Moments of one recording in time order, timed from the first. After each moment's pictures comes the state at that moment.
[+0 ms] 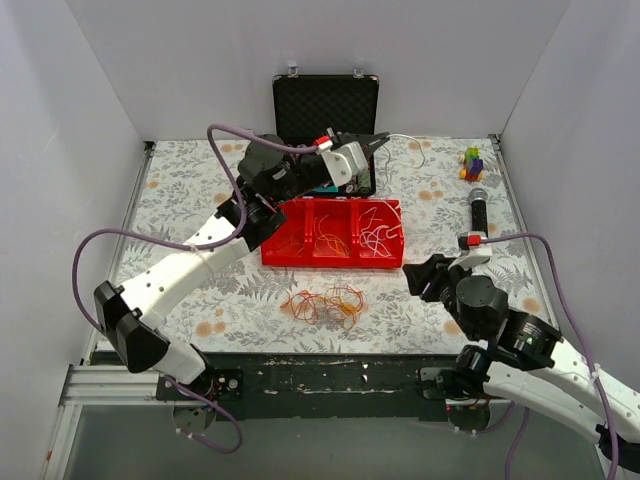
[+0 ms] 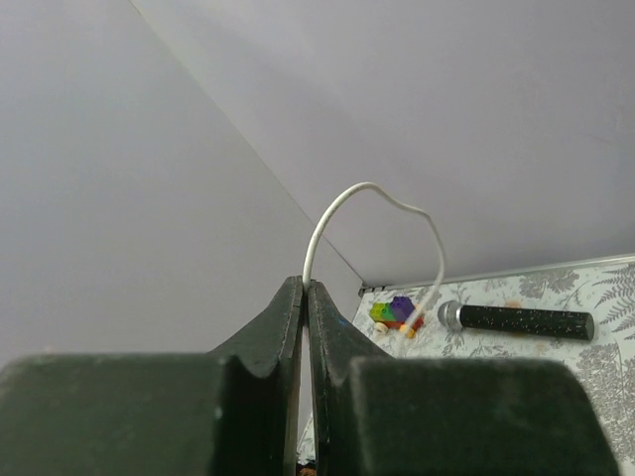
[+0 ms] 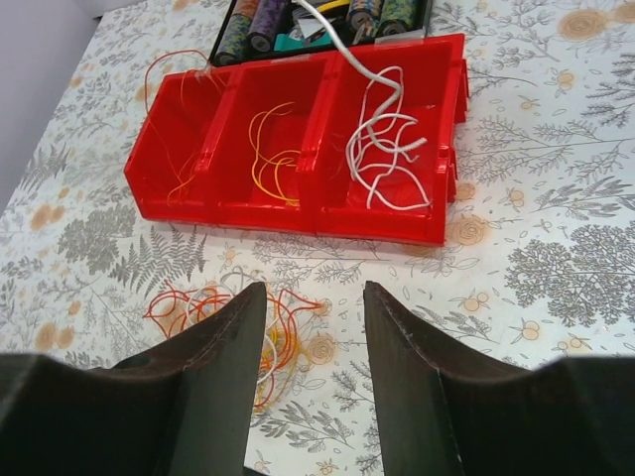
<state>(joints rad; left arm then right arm) -0.83 1.47 1.56 0.25 0.42 0.52 1.02 0.44 0.62 -0.51 0.59 0.61</state>
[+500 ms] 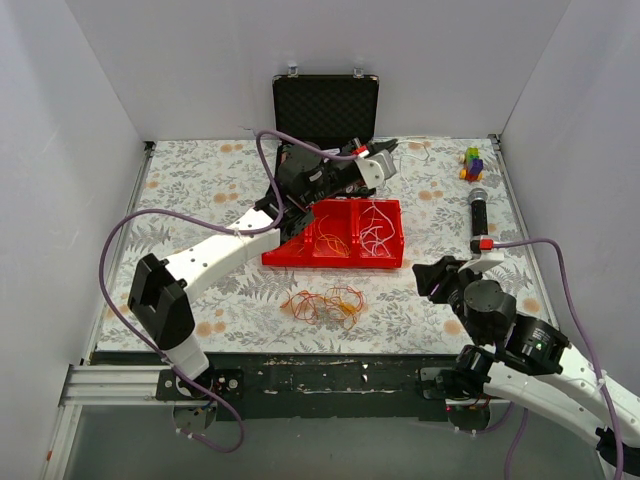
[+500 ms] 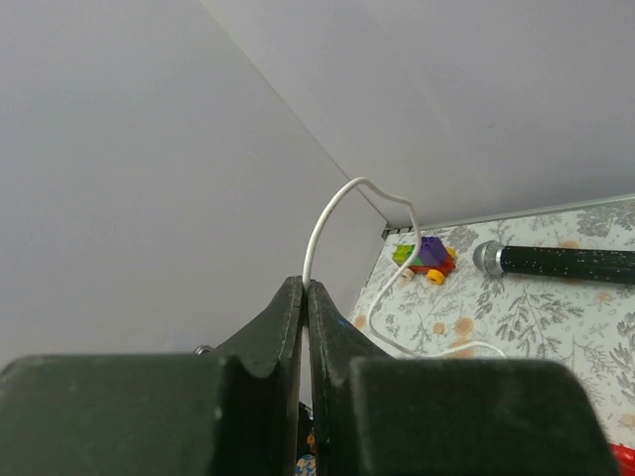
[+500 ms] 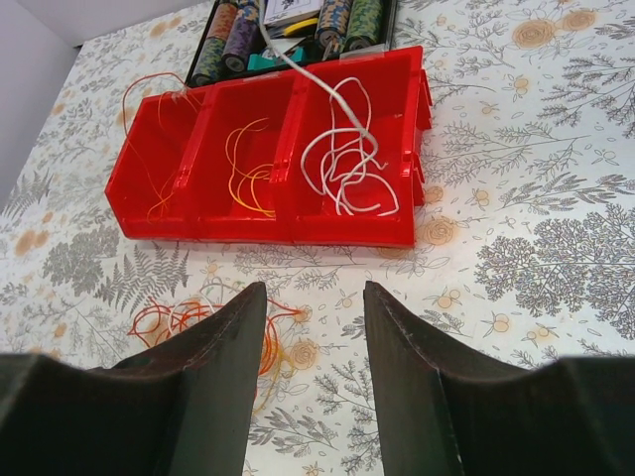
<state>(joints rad) -0.82 1.66 1.50 0.39 0.32 0.62 1.02 0.37 0.62 -0.57 0.67 0.63</state>
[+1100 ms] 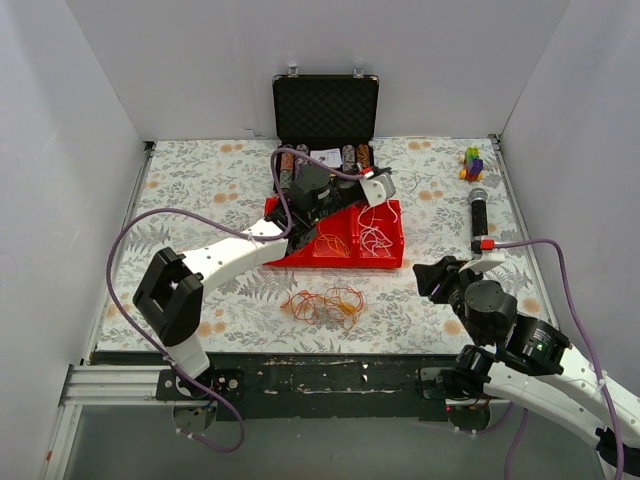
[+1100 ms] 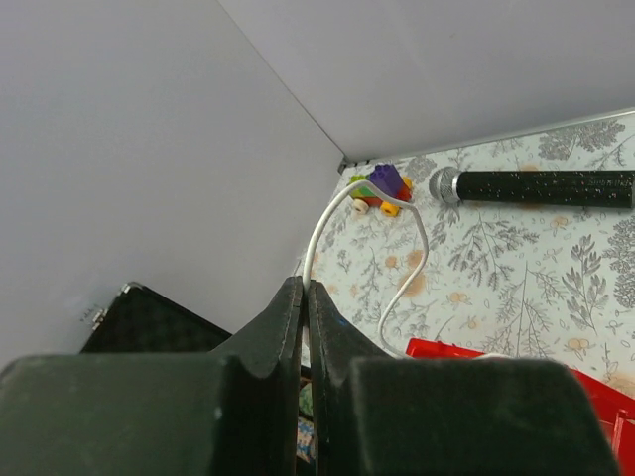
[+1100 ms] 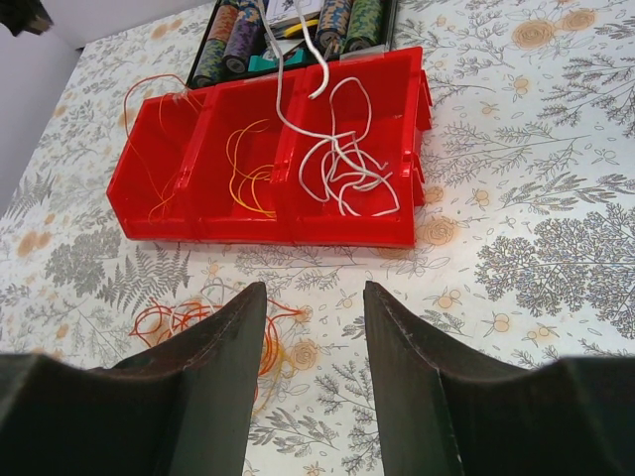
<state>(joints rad) -0.82 1.68 1.33 0.47 0.28 0.63 1.02 0.36 0.62 -0.58 0.67 0.63</state>
